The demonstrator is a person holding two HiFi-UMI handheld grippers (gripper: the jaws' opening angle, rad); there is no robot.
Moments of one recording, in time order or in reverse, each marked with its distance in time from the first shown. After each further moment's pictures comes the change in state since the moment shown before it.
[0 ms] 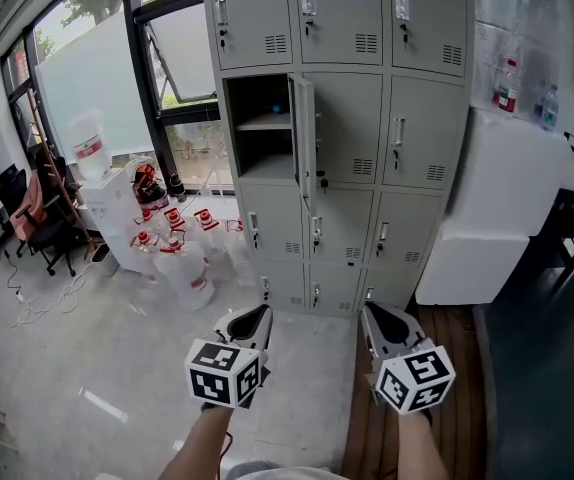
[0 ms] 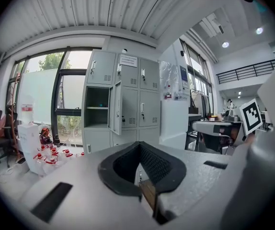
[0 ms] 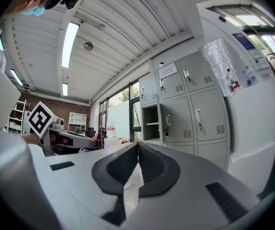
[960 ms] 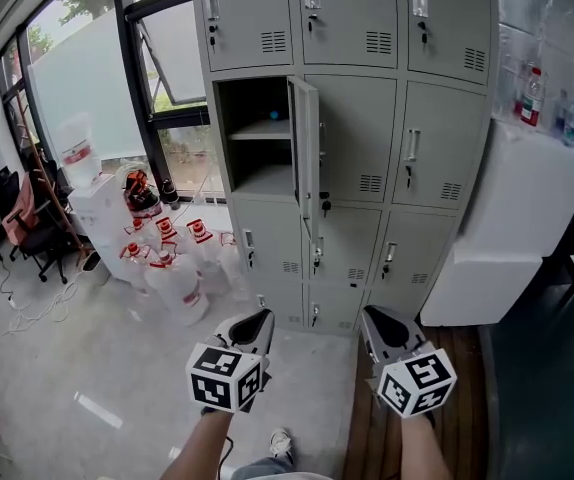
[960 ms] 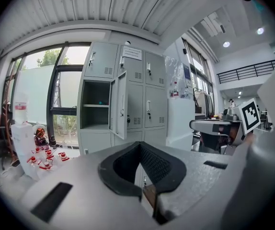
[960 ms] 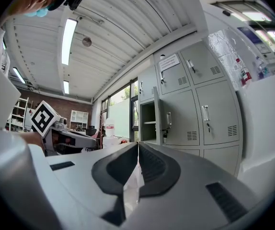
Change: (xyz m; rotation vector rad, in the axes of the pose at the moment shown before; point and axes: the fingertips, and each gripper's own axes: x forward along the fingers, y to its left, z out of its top) left arm 0.114 0.058 0.010 0.000 0.004 -0.009; right arm 0.112 -0.062 -0.009 -0.029 0.006 0.044
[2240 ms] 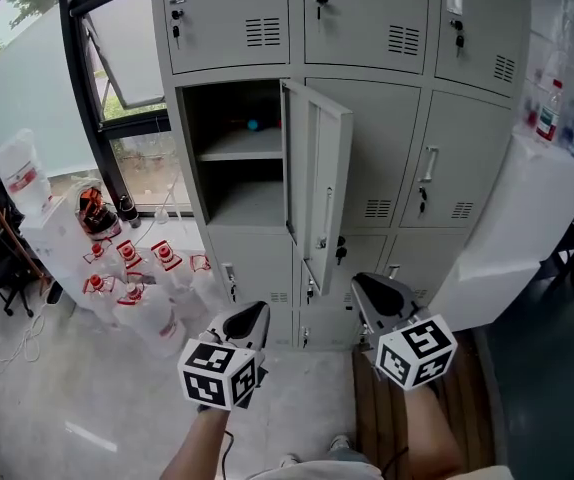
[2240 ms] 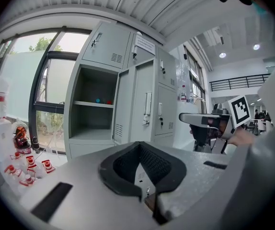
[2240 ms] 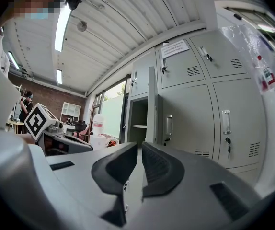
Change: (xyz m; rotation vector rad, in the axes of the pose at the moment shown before) left arm 0.159 0.151 0.053 -0.031 -0.014 -0.153; right arm 0.226 -0.066 0.047 -0.082 0.012 -0.073
